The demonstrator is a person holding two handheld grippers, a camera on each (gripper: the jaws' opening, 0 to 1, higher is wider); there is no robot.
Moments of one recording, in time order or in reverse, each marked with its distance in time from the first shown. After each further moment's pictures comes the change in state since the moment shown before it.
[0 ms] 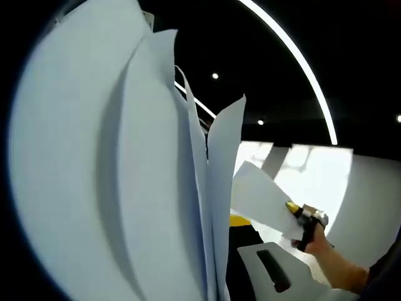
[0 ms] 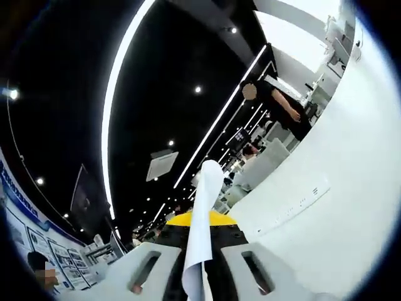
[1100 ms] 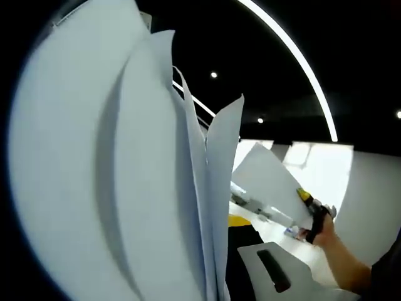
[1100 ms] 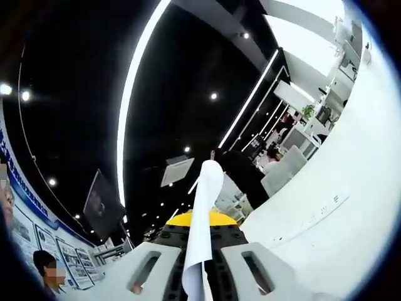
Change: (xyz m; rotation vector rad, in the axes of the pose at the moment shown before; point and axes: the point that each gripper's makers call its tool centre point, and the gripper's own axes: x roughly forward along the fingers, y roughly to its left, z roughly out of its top) left arm 0.000 -0.002 -0.002 0.018 0.009 0.002; right arm 0.004 0.051 0.014 -0.014 -0.048 0.105
